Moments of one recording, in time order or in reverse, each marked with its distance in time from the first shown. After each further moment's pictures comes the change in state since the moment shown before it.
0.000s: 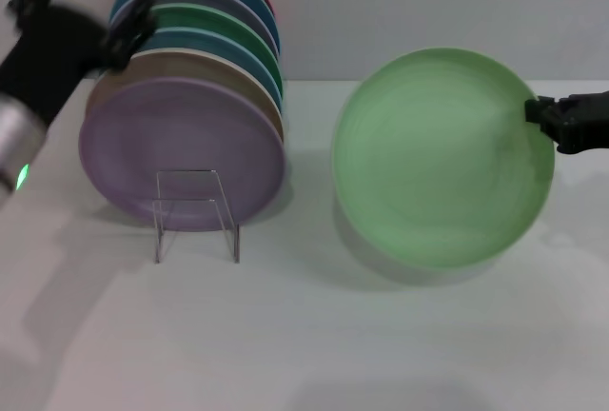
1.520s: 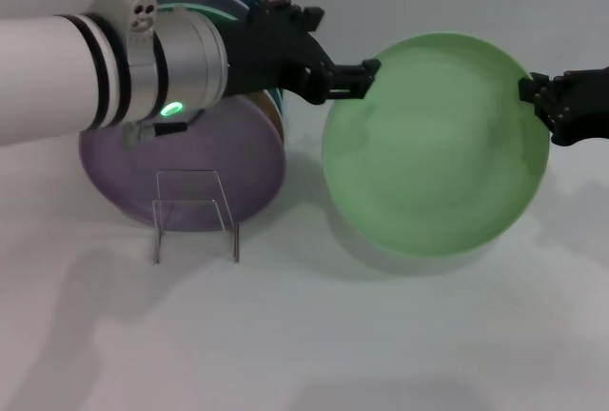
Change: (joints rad) left arm -0.215 -0.145 -0.282 -0.523 -0.619 -1.446 0.667; right arm -0.055 0.003 -0.061 0.018 0.140 -0.091 -0.248
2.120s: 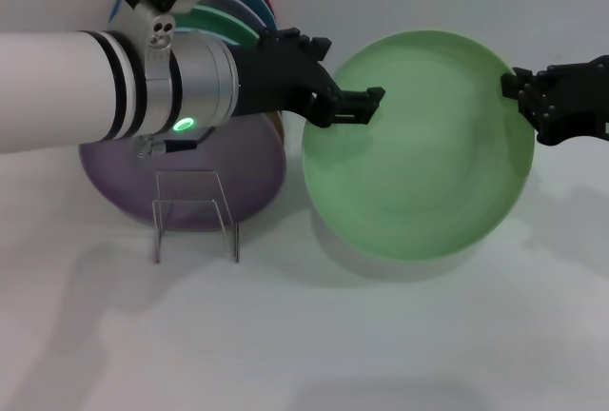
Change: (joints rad) left arm -0.037 -0.002 -0.002 0.077 -0.020 -0.028 0.006; right arm -0.024 0.000 -0.045 0.055 0.024 0.003 -0.009
